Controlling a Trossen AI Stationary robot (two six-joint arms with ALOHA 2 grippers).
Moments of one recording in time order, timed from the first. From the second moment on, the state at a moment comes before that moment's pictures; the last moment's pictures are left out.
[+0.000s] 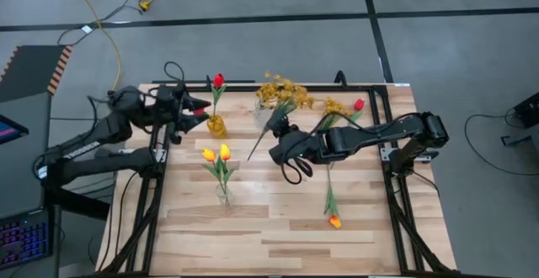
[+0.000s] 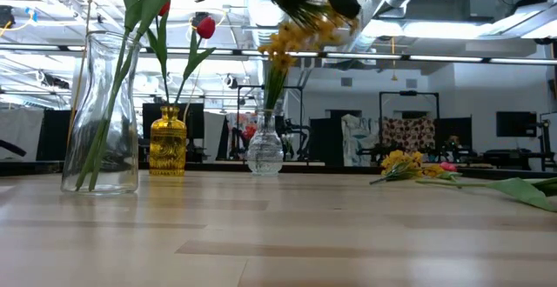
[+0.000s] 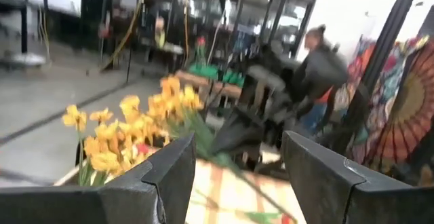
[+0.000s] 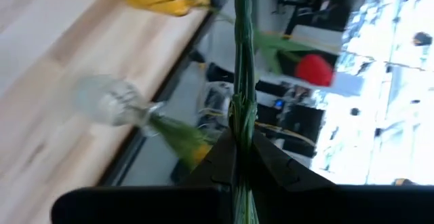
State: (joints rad) left arm 0.46 0.64 0.77 -0.05 0.37 -0.29; right arm 0.15 1.66 1.47 -0.35 0.84 -1.30
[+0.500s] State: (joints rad) left arm 0.33 0.90 1.00 -0.23 0.35 -0.24; right arm 0.15 1.66 1.47 -0.11 0.83 -1.60
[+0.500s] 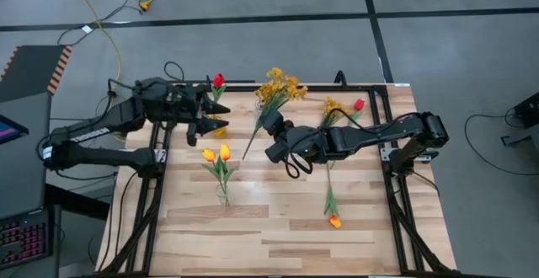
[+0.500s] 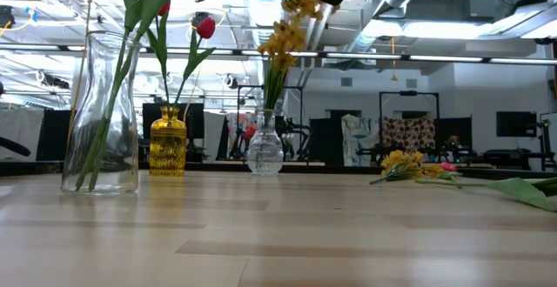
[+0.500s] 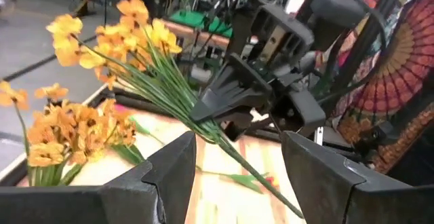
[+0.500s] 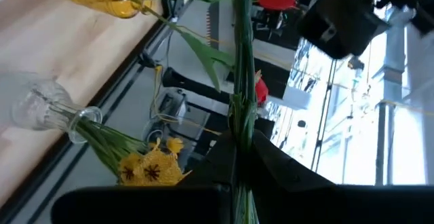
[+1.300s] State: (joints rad) left arm 0.29 1.09 1.03 -0.21 0.31 -0.26; right arm 0.15 1.66 1.47 -0.07 0.73 -1.69
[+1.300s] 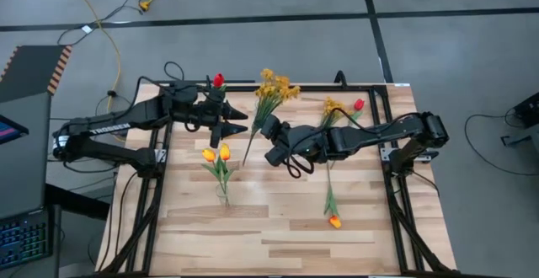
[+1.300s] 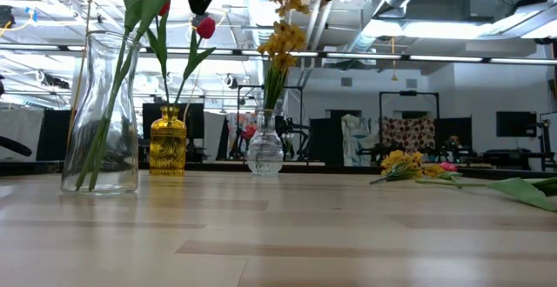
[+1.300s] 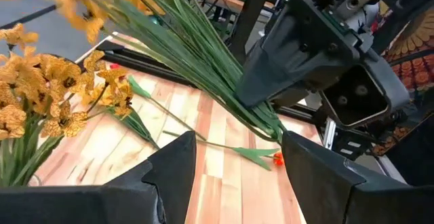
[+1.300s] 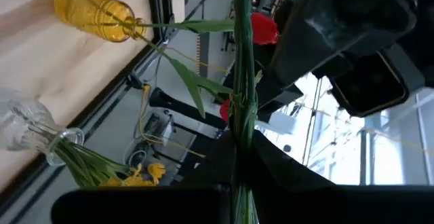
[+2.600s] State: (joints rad) left arm 0.22 1.18 1.03 -0.10 0.29 -0.33; right arm 0.15 1.66 1.47 -0.07 0.73 -1.71
